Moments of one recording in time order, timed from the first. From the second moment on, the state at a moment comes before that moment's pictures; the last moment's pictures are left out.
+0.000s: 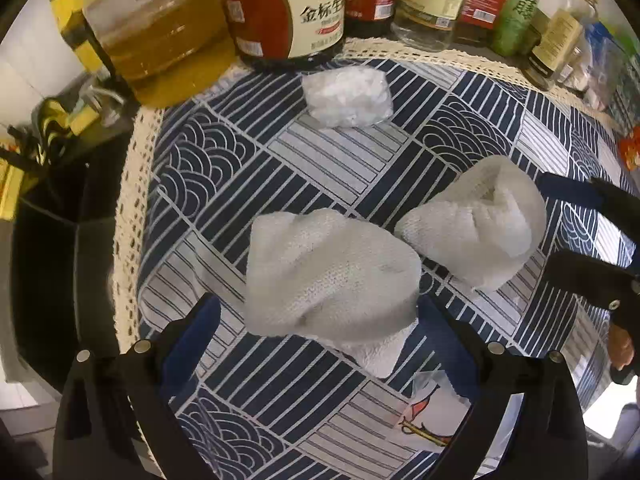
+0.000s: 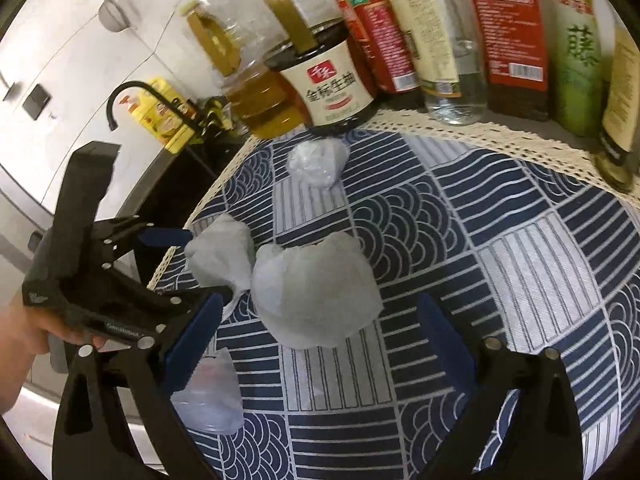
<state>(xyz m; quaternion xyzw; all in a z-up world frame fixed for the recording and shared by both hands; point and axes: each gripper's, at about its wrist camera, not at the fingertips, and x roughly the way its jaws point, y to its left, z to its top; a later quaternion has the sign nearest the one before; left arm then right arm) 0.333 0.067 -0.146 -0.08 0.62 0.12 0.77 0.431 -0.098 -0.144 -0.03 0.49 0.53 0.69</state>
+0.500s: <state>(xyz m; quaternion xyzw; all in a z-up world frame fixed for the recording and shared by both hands) 0.345 0.067 -0.153 -0.08 0.63 0.11 0.77 0.432 -0.081 -0.156 -0.06 0.49 0.55 0.68</state>
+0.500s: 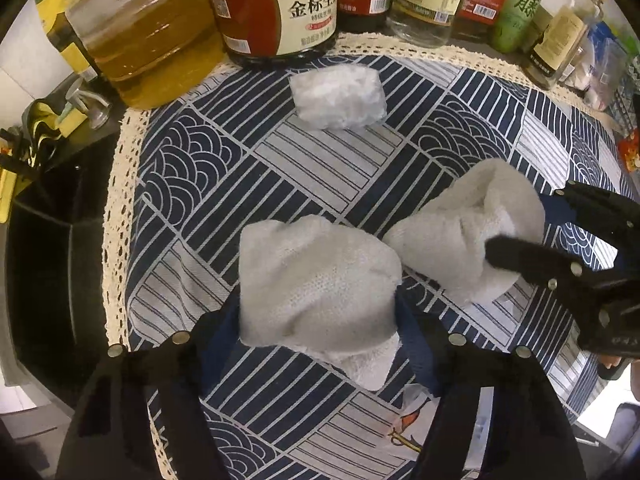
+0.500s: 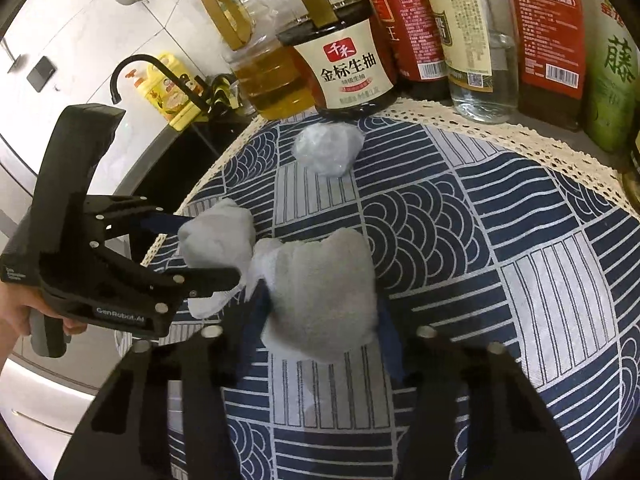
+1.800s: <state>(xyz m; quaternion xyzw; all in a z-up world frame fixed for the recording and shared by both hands) 0.239 0.055 -0.068 -0.10 0.50 0.06 0.86 0.368 -0.154 -0.075 -0.04 0.44 0.48 0.76</state>
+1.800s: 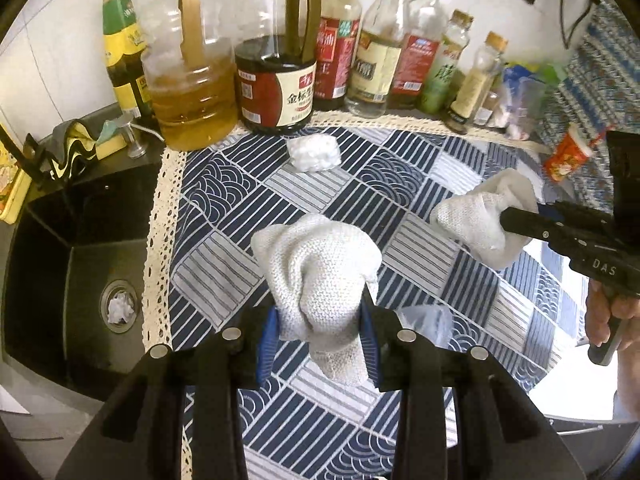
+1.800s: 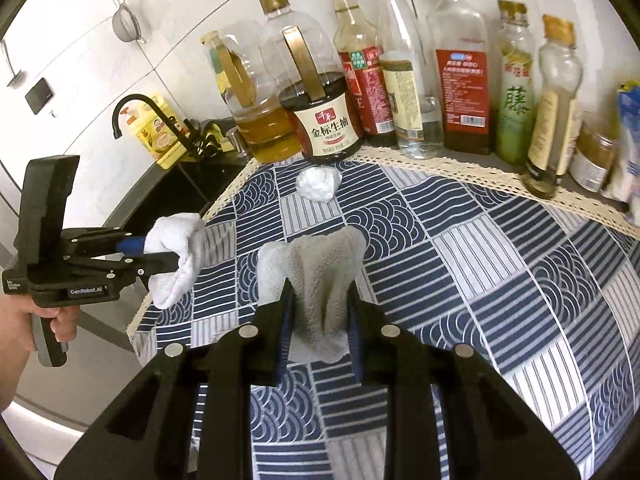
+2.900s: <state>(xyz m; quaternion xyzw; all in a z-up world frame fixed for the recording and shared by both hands) 0.091 0.066 -0.064 -0.12 0.46 -0.07 0.88 0.180 -0.138 -0.052 -0.03 0.45 0.41 0.79</state>
